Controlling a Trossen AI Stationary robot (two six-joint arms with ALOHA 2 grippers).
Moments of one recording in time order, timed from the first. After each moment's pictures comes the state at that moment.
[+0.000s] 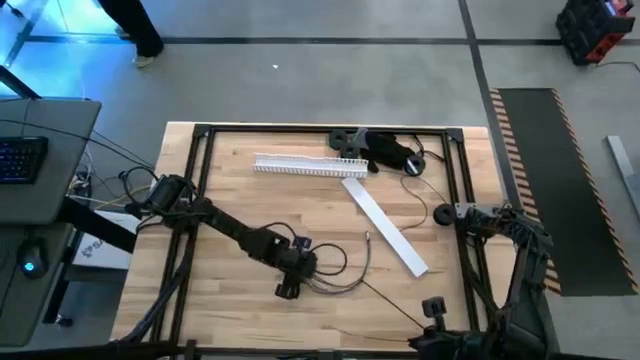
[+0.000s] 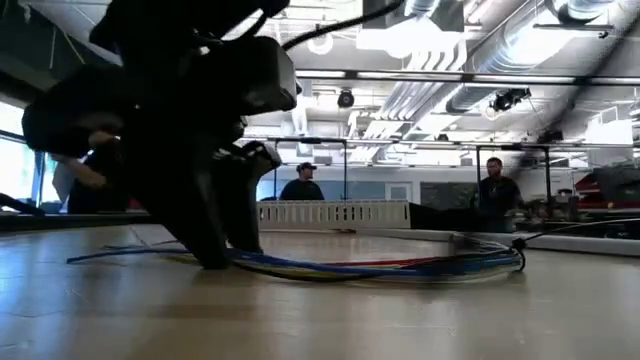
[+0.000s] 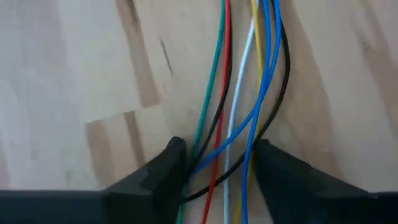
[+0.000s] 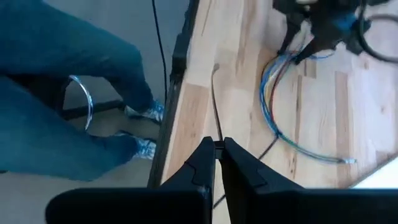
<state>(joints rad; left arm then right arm) -0.35 1.96 1.04 -0.26 0.02 -0.10 1.09 1.94 2.08 -1.35 0.55 0.75</state>
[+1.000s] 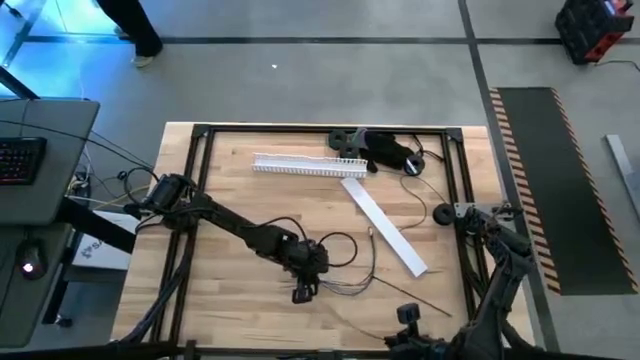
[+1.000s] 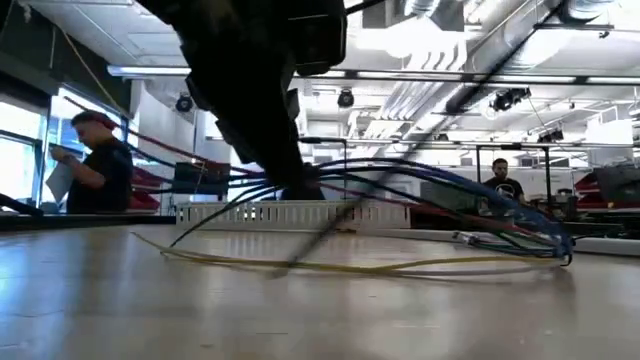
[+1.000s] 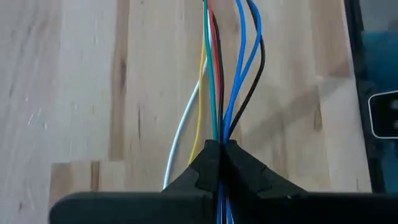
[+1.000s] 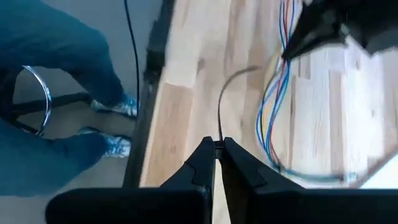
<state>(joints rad) -0.35 1.91 1.23 -0.30 0.10 -0.41 1.01 2.09 2.08 -1.34 0.54 0.76</state>
